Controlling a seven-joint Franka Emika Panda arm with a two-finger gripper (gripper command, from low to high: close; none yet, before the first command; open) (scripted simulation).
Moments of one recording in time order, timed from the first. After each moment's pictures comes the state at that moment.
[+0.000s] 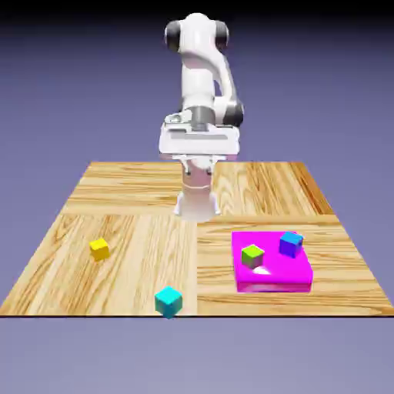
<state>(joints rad) -0.01 -0.53 -0.02 -2.80 0.01 3.02 0.74</state>
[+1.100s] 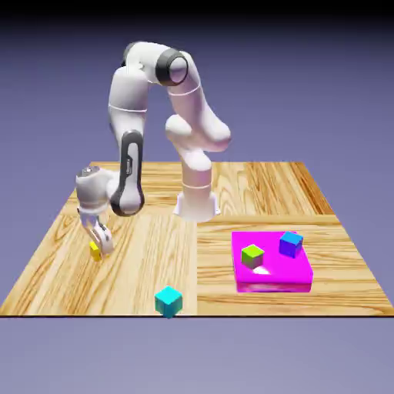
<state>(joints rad) -0.52 0.29 -0.29 -2.61 0.30 2.88 0.70</state>
